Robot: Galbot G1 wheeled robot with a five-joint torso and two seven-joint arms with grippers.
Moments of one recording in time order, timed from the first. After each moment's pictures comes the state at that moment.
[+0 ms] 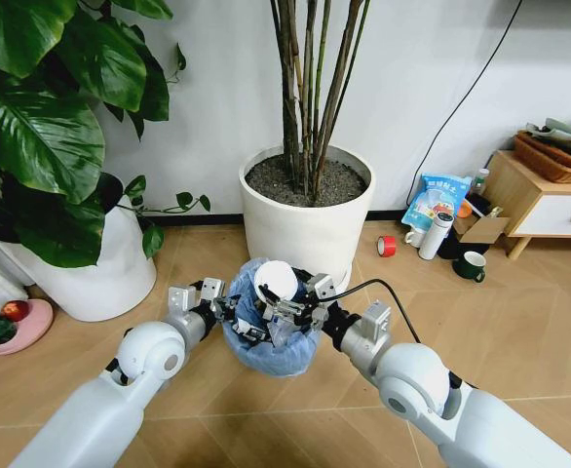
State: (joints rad) left arm 1.01 -0.95 -0.13 -1.95 -0.86 0.66 -0.25; right arm -1.02 0.91 -0.08 2.16 0.62 -0.27 0.09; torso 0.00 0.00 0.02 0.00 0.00
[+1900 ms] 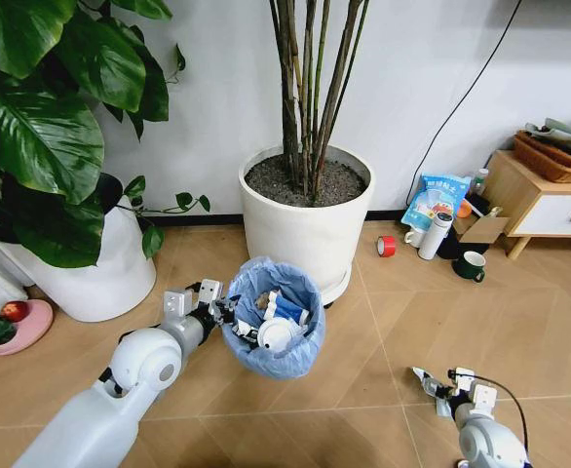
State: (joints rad) left arm 1.07 -0.94 -0.17 -2.03 -0.83 0.66 -0.26; right arm -1.39 1.20 0.57 1.41 0.60 -0.29 0.21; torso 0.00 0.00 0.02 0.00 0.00
